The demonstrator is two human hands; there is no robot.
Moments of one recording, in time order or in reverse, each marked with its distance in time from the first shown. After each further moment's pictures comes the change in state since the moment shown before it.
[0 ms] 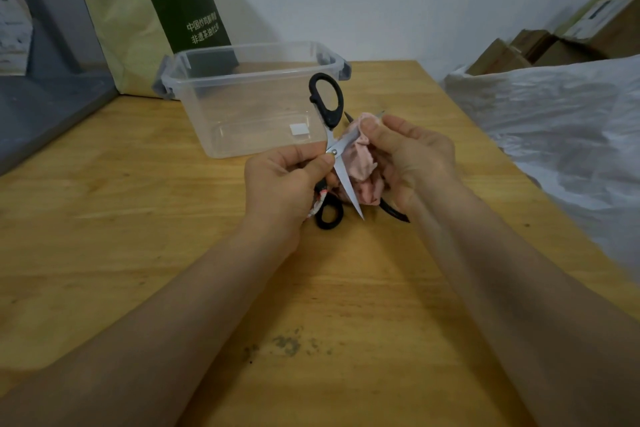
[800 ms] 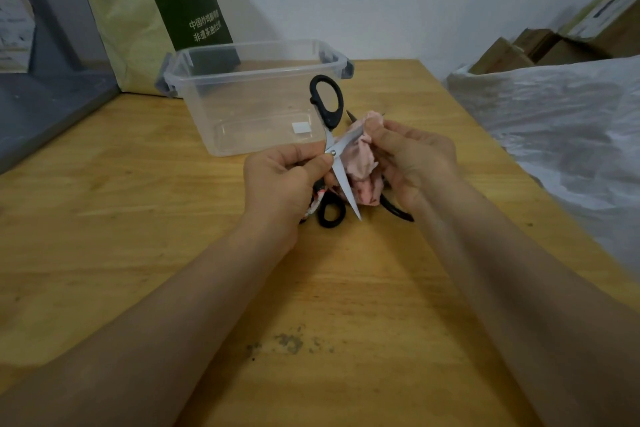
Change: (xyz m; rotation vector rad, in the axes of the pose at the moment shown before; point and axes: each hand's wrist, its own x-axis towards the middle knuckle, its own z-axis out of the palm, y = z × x) left_hand 0.000 0.002 -0.003 0.027 -0.003 -0.018; right_hand 0.006 0.004 -0.003 -0.077 -0.013 0.008
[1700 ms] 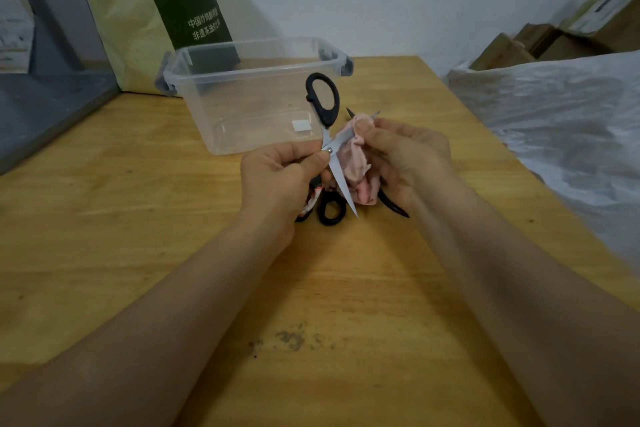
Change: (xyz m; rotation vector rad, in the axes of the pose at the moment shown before) left_hand 0.001 0.002 -0.002 0.009 -0.003 0.002; right_hand -0.001 0.004 0.004 0.011 -0.016 0.007
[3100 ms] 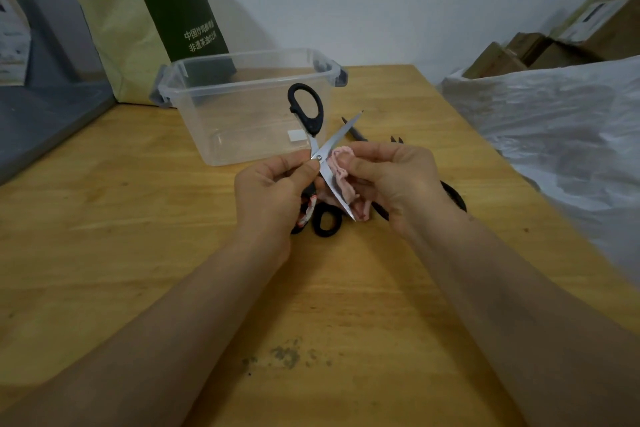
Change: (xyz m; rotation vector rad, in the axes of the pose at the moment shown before) left_hand 0.006 -0.011 -0.001 -0.063 0.037 -0.022; right_hand -0.014 0.003 -0.002 -0.246 -0.144 -0.055
